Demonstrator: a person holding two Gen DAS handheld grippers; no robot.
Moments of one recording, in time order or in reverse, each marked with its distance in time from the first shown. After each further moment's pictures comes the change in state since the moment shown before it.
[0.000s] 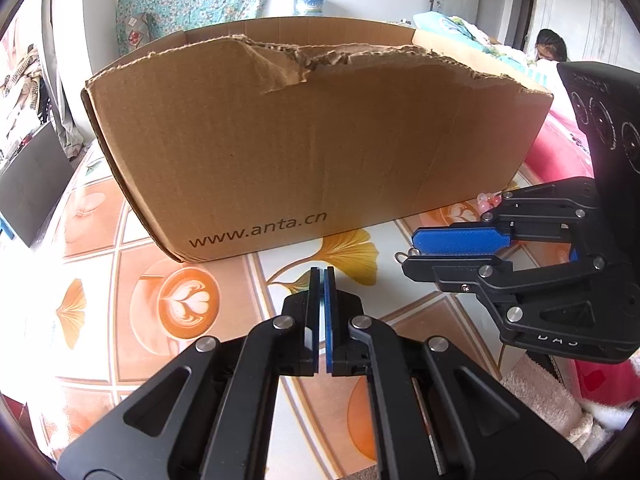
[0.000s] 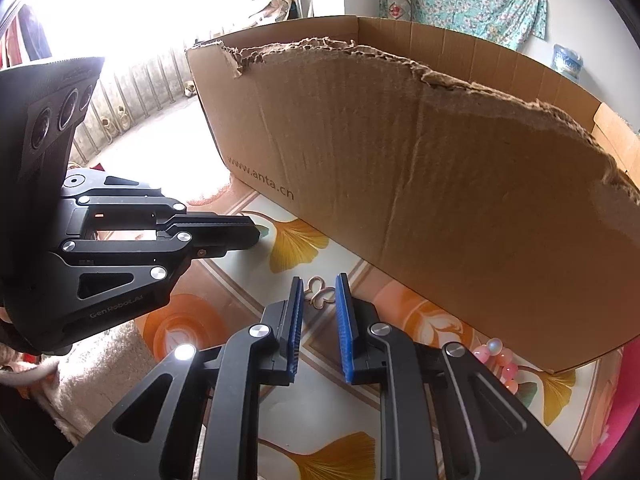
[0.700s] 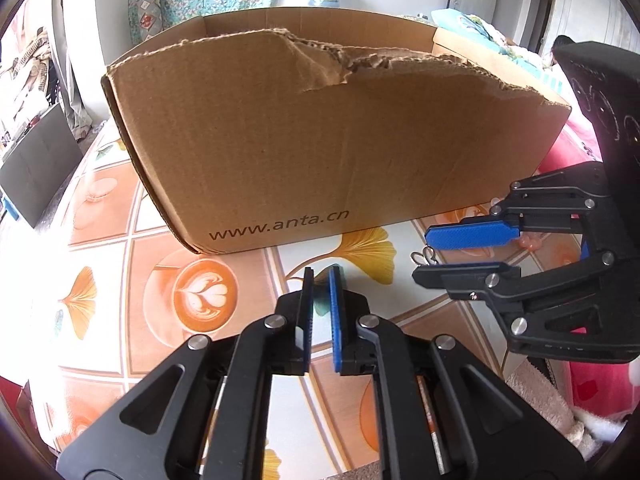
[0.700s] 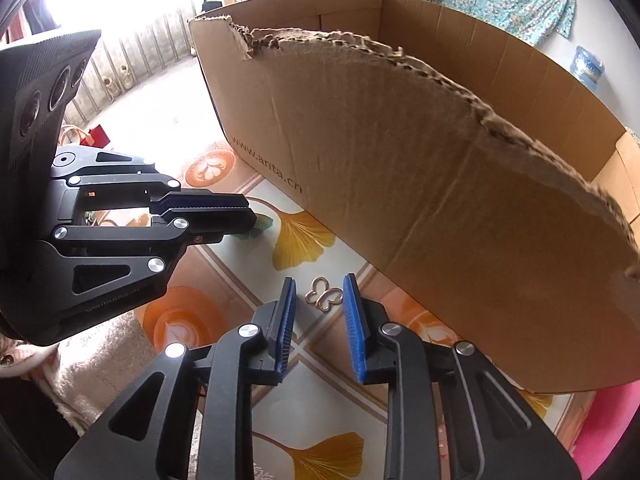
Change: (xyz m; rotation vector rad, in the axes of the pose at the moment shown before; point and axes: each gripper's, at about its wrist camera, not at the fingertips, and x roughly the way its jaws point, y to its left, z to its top) left arm 0.004 0.008 0.005 -0.055 0.035 0.017; right arm 0.009 0.013 0.024 -0.088 0.165 -0.005
